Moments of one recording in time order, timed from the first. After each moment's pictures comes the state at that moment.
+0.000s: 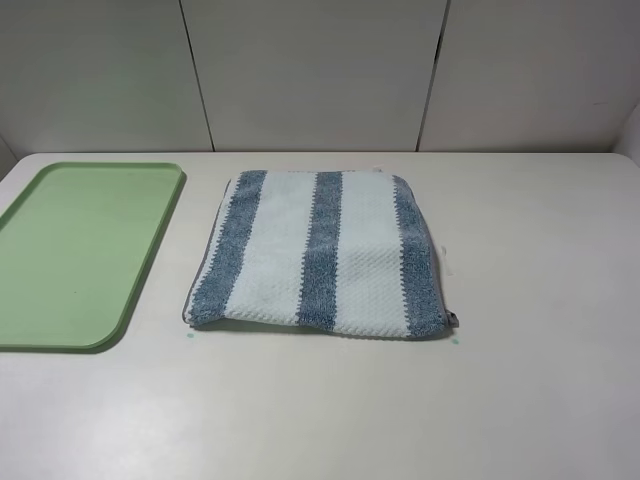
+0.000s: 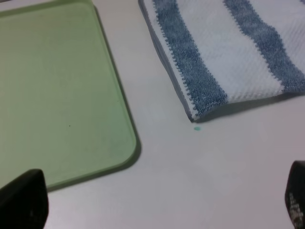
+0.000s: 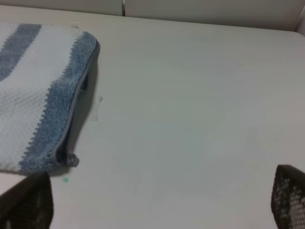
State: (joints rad) left arm -0.09 -0.01 -0.50 -0.13 1.06 0.18; right arm 0.08 -0.01 -0.50 0.01 1.02 -0.04
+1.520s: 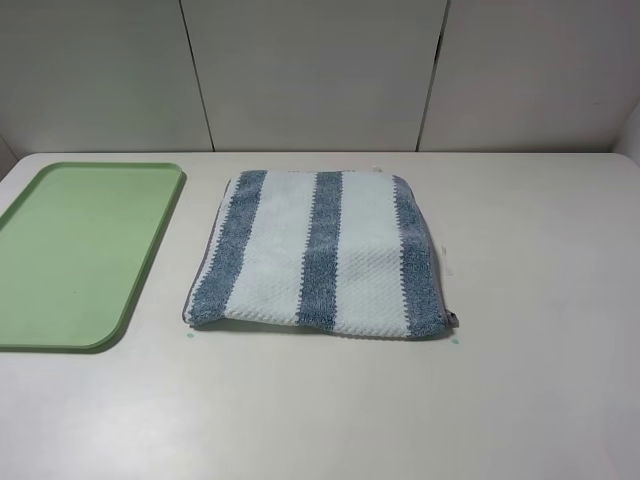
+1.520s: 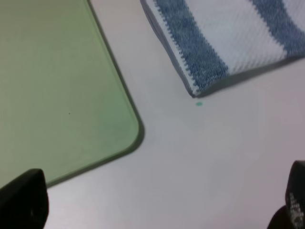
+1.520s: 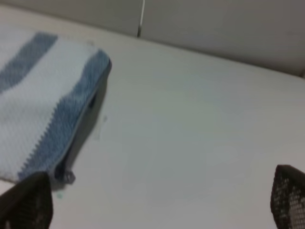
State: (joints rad) left arm -0.09 0.25 -0.58 -0.14 1.06 0.32; right arm 0.08 0.23 -0.61 0.07 0.93 -0.24
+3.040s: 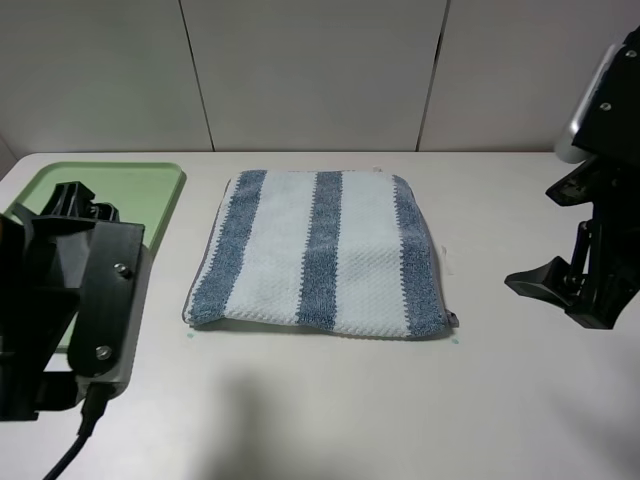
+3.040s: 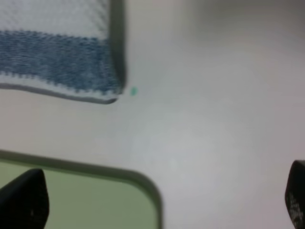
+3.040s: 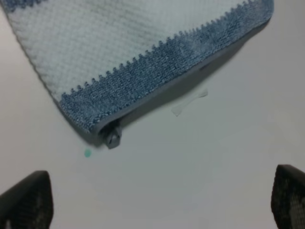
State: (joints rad) left arm -0.82 1.13 -0.63 0.24 0.72 0.64; right arm 0.39 1.00 -0.61 0.08 0.59 -0.70
